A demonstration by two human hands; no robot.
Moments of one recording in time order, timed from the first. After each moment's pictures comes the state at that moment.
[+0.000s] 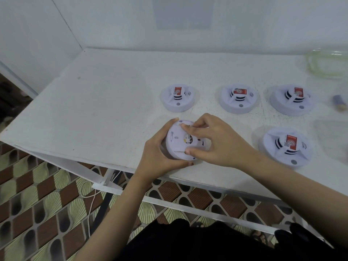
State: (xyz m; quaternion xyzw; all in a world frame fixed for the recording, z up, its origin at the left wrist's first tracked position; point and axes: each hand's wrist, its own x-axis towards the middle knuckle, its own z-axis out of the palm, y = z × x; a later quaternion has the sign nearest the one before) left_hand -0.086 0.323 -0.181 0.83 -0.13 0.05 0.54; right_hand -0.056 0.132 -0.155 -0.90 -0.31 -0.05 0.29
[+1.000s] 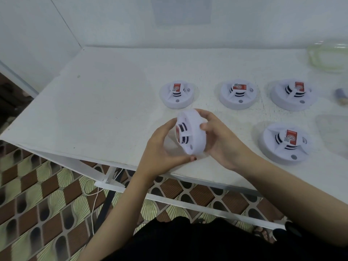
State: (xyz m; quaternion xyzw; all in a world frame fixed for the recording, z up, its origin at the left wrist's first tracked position) left_hand -0.085 0.319 -0.185 0.88 -0.11 0.03 0.47; right_hand -0.067 0.143 -0.149 -0.51 -0.03 0.24 0.83
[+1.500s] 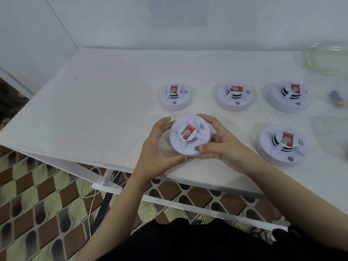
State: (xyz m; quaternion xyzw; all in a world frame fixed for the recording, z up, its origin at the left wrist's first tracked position) left_hand -0.084 0.322 -0.187 0.84 -0.10 0.03 0.53; right_hand -0.064 0.116 -0.170 -0.60 -0.07 0.25 0.75
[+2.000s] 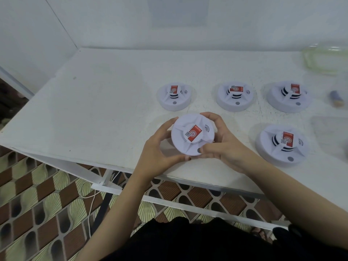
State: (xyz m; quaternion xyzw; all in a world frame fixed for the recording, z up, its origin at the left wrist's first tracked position) left_hand -0.082 0.320 -0.185 0.85 -0.14 0.03 0.51; right_hand -0.064 0.117 -0.173 -0.59 -0.07 0.24 0.77
